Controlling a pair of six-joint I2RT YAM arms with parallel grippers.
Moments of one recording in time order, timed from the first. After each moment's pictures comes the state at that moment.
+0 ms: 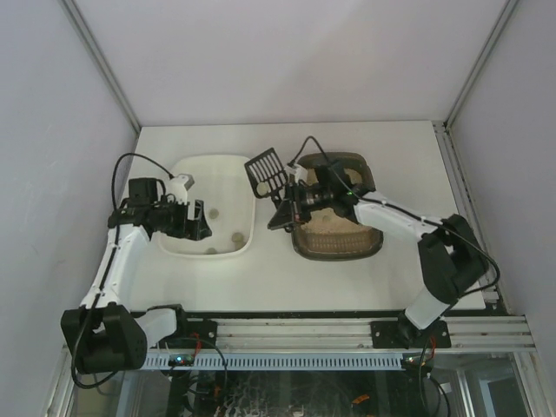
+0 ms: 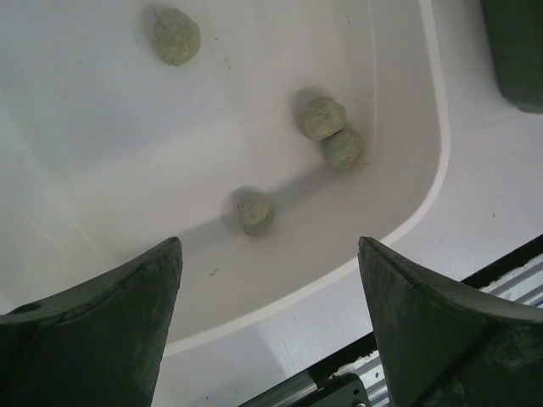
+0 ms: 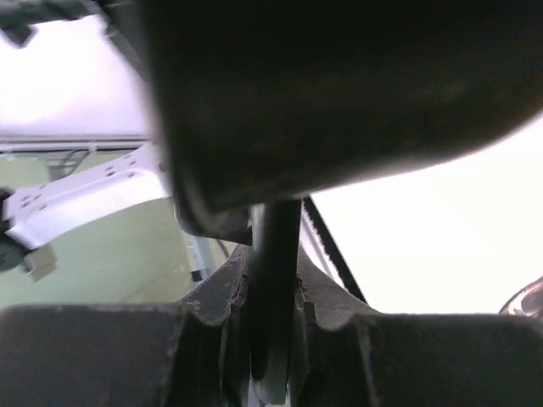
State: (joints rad) left arm 0.06 1.13 0.89 -0.76 0.45 0.20; right arm 0.60 1.58 1.05 -0.05 -0.91 0.75
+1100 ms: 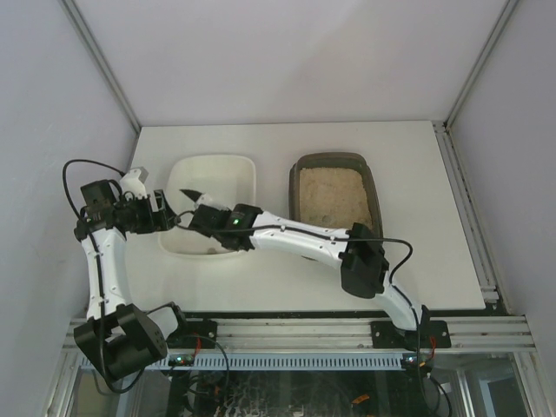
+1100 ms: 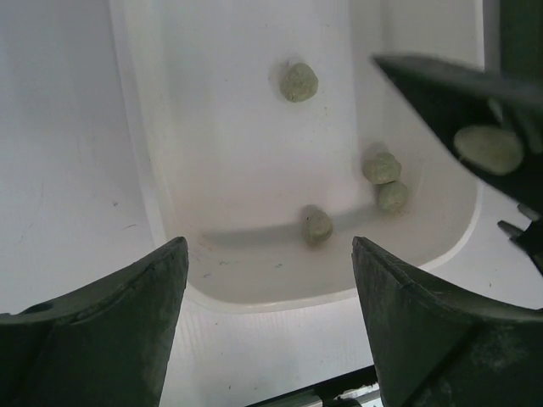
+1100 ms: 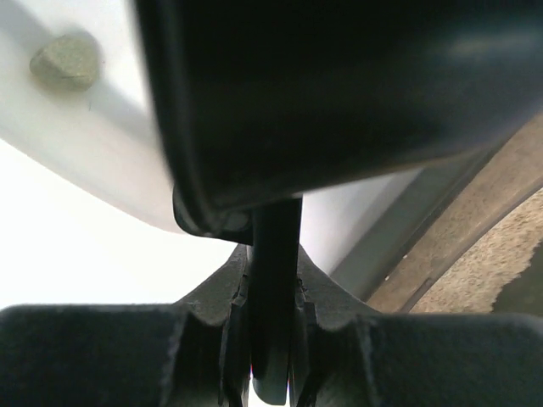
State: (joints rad) left arm 0.44 1.09 0.96 -0.80 0.57 0.20; right arm 1.19 2.18 2.08 -1.03 0.47 0.17
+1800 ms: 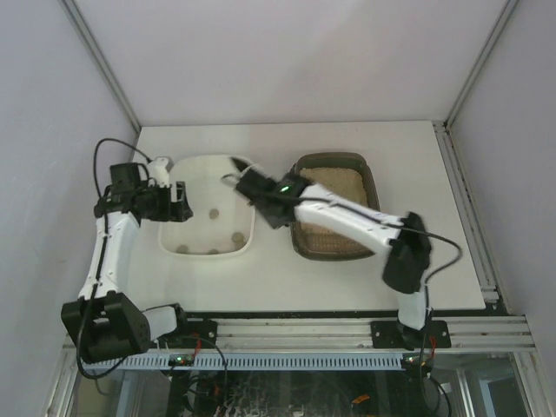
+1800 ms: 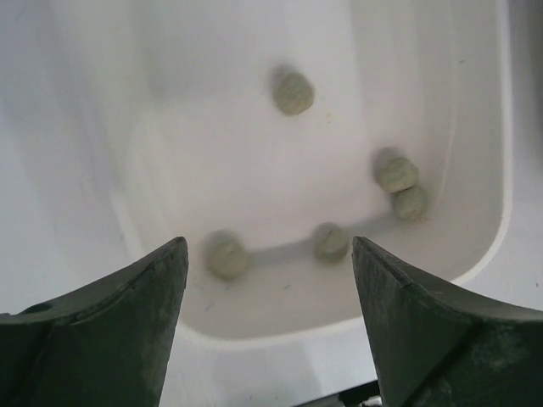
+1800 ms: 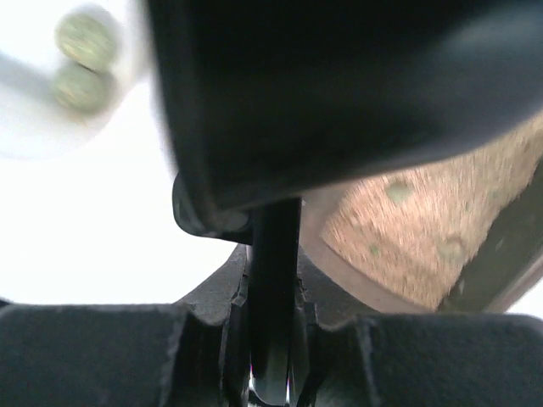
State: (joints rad) left arm 0.28 1.15 1.00 -0.78 0.41 0.19; right arm 1.08 2.03 1.92 -1.06 0.47 0.20
